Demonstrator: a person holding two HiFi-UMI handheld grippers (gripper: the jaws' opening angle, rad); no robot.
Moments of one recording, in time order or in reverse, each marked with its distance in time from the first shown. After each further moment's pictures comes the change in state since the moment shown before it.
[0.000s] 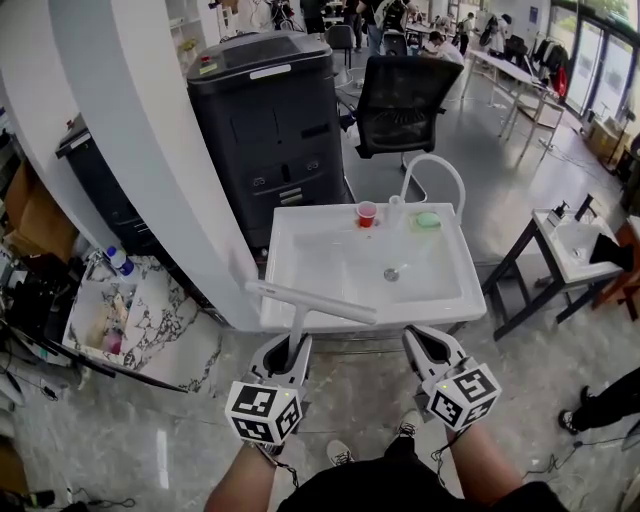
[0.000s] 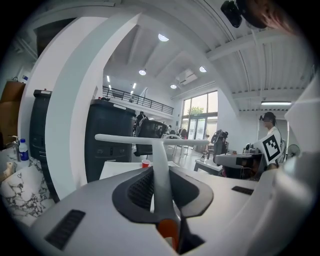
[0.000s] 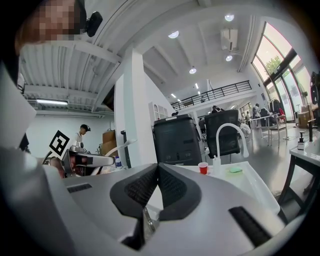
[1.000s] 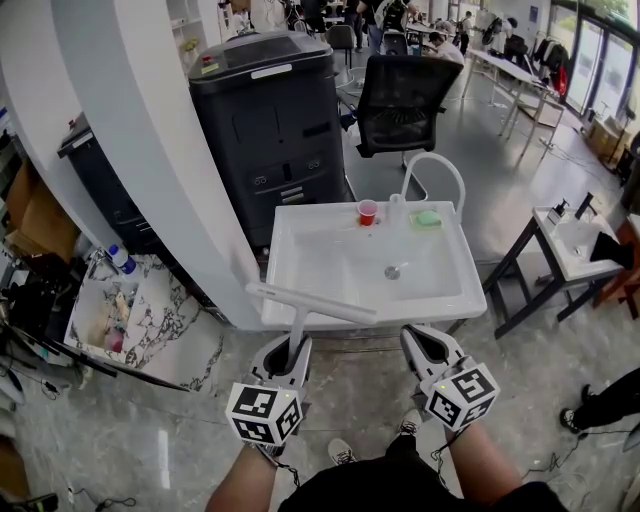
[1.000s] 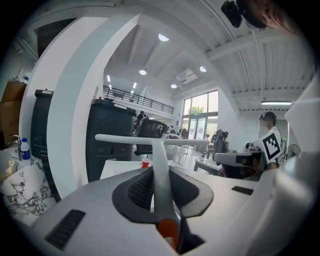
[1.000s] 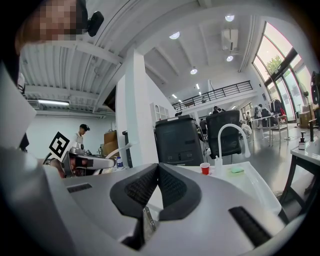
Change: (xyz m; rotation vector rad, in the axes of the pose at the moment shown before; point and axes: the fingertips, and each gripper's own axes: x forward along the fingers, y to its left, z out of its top) left arm -0.010 -0.002 -0.006 -0.001 0.005 0.006; right arm -0.003 0.011 0.000 -0.003 -0.008 0.014
